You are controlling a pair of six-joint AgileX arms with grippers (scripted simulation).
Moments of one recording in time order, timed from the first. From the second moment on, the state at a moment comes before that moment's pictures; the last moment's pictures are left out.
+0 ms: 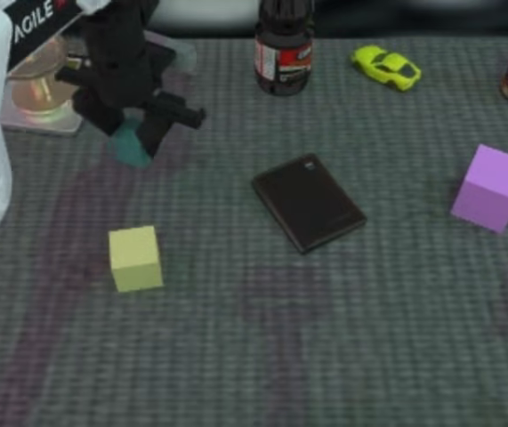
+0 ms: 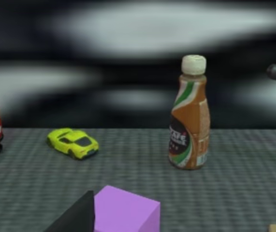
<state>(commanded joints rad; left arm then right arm) -0.31 2.47 2.26 -1.33 0.01 0.18 0.00 0.00 0.00 0.00 0.00 0.00</state>
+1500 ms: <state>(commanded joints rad) -0.97 2.36 2.12 -1.32 -0.02 -0.96 0.00 0.00 0.00 0.00 0.00 0.00</state>
